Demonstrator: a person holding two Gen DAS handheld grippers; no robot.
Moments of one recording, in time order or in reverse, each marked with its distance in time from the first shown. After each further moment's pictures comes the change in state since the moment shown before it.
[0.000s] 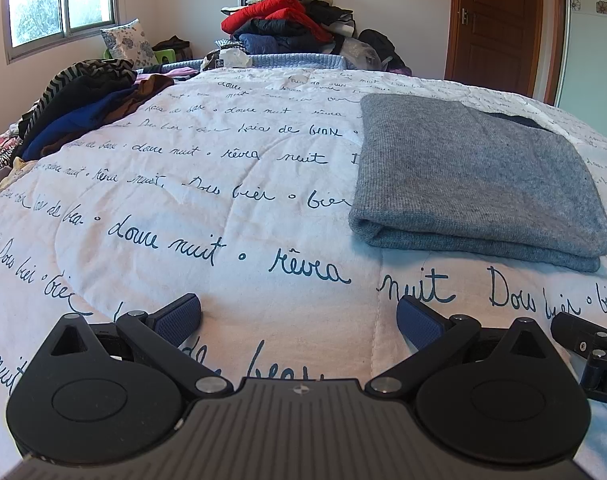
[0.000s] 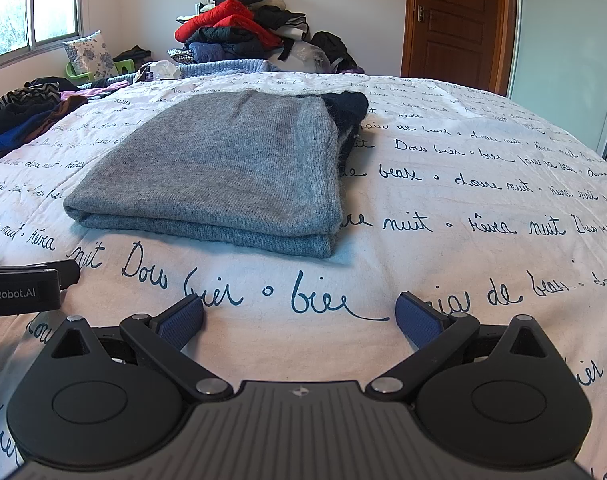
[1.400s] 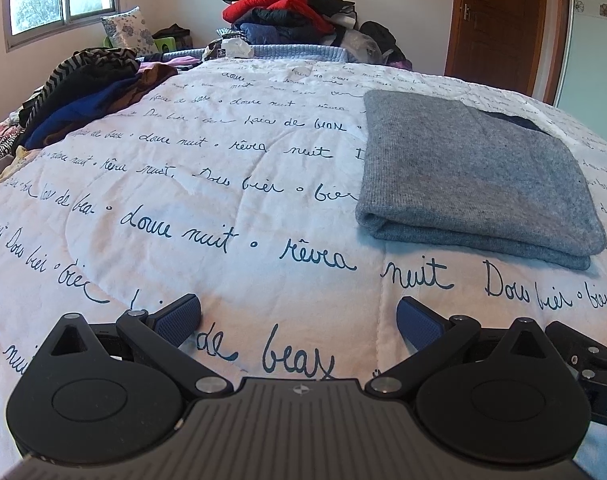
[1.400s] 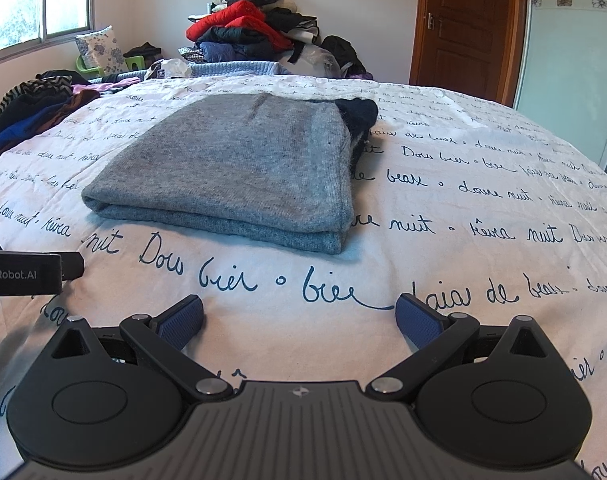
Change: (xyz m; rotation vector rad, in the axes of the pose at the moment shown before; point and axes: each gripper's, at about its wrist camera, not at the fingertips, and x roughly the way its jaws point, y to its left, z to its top) left arm -0.012 0.008 0.002 -0.017 0.037 -0.011; right arm -0.013 0.008 -0.004 -0.052 -0.011 0.010
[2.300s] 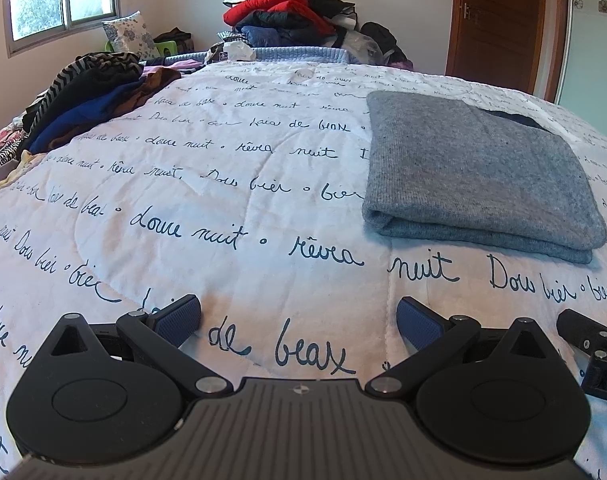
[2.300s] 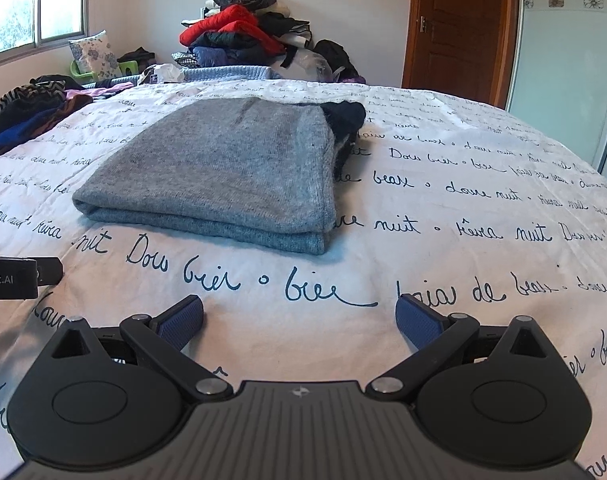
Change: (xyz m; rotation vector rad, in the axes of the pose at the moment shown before) left arm -0.004 0.003 -0.003 0.012 -0.012 0.008; right arm 0.000 -0.007 -0.002 0.017 -0.013 -0.020
